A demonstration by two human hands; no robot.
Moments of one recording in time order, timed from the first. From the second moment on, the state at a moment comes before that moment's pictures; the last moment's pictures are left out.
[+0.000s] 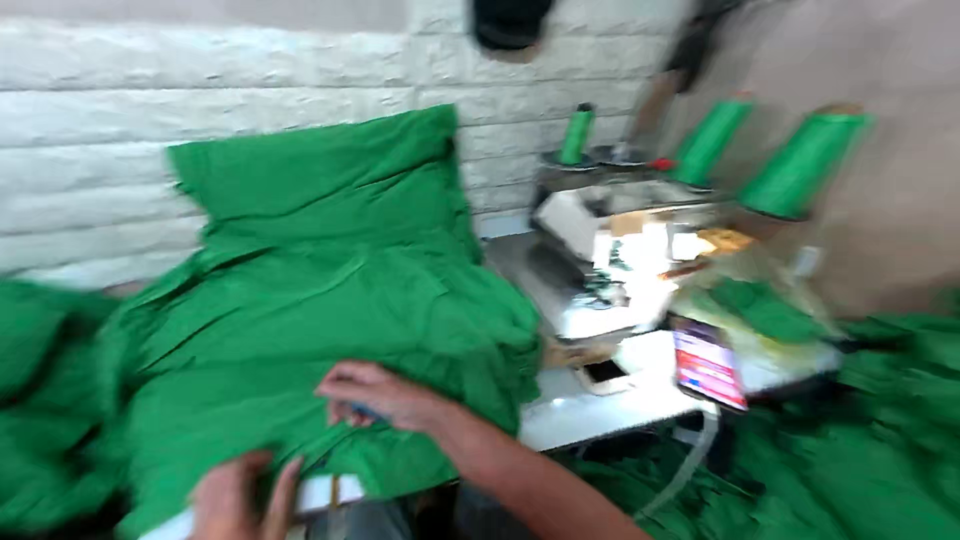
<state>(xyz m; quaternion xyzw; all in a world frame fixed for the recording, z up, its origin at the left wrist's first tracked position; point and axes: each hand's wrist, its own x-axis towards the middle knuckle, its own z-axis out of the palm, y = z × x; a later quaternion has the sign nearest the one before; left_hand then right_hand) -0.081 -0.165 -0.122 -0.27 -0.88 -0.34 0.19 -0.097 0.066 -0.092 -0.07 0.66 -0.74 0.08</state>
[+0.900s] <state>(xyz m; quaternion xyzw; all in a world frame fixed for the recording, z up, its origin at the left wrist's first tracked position) -0.073 -0.161 -0.152 -0.19 -0.87 -0.37 0.27 -0.085 0.031 -0.099 -0.20 0.77 -0.61 -0.02</state>
